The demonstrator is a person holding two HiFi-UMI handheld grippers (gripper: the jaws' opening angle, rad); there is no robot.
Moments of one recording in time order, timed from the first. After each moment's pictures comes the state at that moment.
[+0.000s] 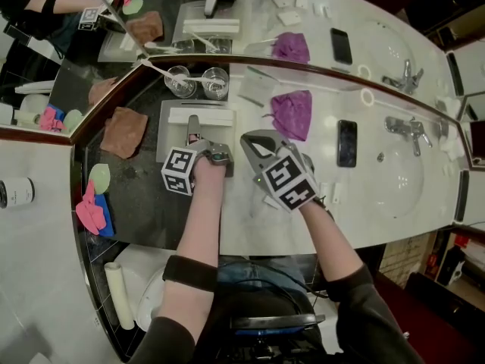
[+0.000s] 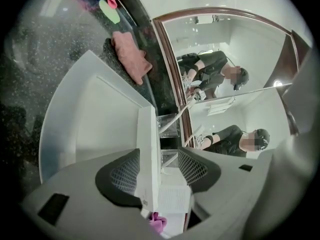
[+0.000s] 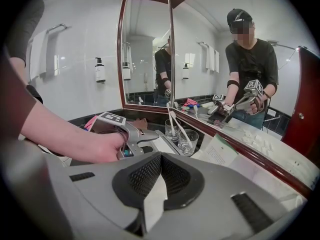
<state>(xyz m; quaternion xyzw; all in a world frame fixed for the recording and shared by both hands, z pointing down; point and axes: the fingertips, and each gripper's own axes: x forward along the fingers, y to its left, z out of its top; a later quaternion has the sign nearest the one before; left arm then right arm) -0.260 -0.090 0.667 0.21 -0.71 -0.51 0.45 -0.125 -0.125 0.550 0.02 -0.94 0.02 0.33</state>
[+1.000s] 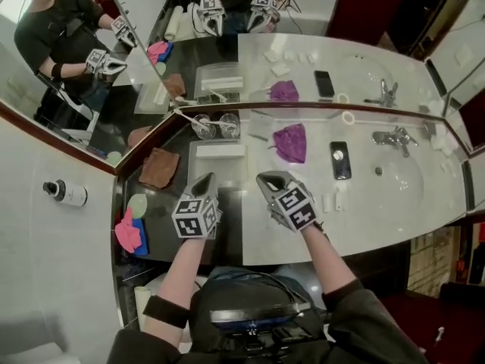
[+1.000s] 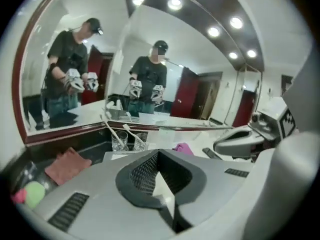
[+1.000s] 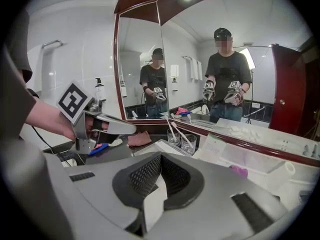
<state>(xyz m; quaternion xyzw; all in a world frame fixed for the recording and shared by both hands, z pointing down) -0.191 -0.014 0.501 0.63 -0.72 0.09 0.27 -0.074 -0.065 0.499 0.09 -0.95 0.08 0.28</state>
